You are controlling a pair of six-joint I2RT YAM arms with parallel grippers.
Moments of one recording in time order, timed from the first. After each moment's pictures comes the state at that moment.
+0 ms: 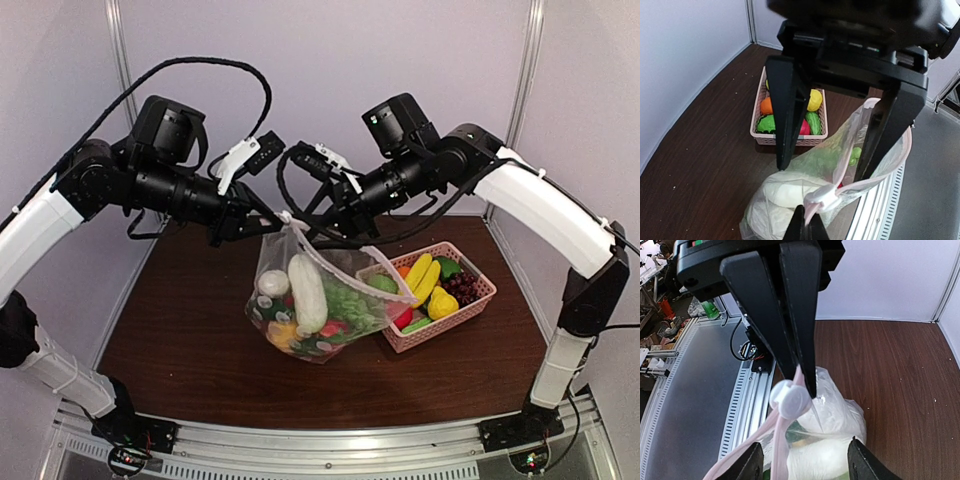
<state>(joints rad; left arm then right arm) -0.94 1.39 1.73 -0.93 0.24 0.06 0.90 1.79 2.08 -0.95 -0.67 -0.36</state>
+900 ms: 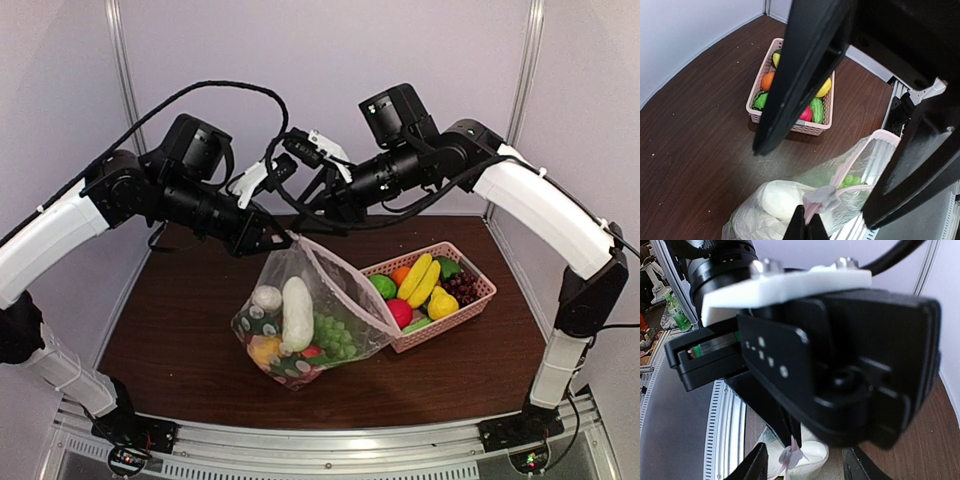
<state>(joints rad) -0.94 1.43 1.67 -0.91 0.21 -0.12 0.93 1.81 2.14 -0.91 -0.50 -0.28</state>
